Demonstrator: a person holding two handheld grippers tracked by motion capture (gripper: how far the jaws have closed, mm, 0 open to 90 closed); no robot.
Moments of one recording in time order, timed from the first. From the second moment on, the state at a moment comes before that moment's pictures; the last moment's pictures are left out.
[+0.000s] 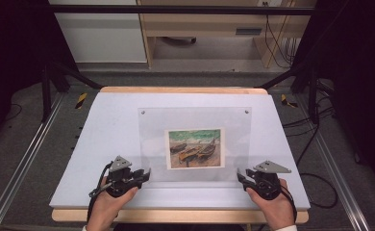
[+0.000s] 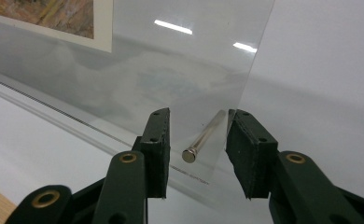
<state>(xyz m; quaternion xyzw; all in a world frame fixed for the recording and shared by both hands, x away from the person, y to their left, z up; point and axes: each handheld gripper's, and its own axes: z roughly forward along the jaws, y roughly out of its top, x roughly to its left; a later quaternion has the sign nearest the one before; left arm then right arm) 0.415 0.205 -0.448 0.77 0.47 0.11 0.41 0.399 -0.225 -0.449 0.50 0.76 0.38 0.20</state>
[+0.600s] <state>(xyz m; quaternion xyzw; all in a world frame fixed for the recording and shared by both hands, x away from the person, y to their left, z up) 0.413 0.204 -0.448 0.78 0.47 0.11 0.41 0.397 -0.225 -0.451 0.49 0.76 0.37 0.20</state>
